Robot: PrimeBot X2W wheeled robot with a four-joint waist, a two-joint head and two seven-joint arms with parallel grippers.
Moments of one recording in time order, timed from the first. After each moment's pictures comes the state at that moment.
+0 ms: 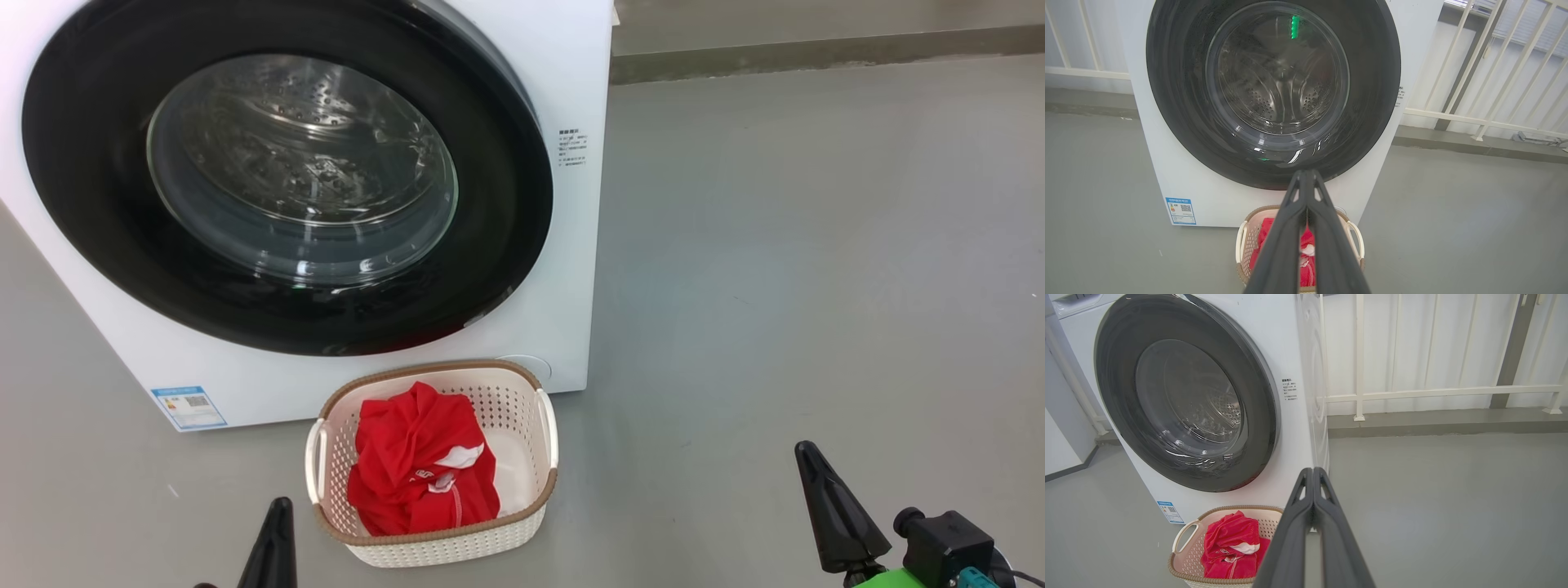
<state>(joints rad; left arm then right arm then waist) 0.11 0.03 -0.03 0.12 -0.25 0.00 -0.25 0.12 -0.03 0.01 0.14 0.23 0.13 -0.25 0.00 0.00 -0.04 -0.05</state>
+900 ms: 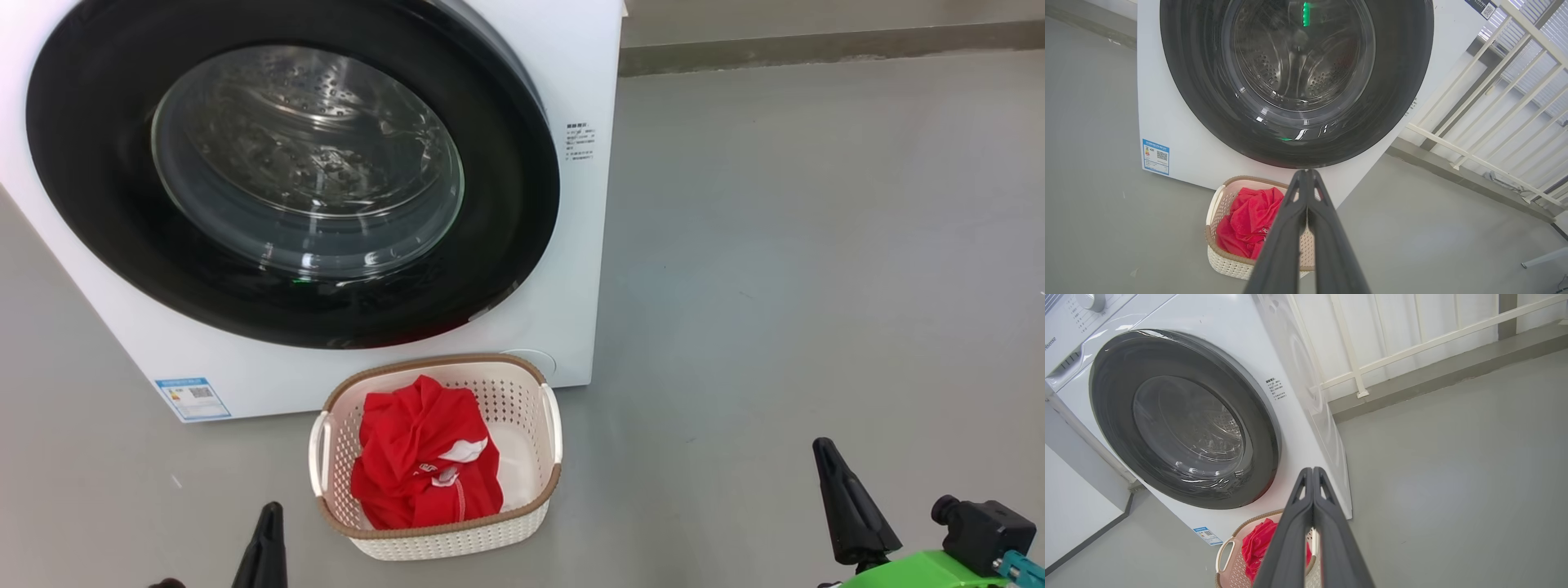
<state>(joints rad) 0.09 0.03 -0.01 0.15 -0.55 -0.02 -0.17 0.10 -0.04 0.00 0.17 0.55 0.13 -0.18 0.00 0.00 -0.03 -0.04</state>
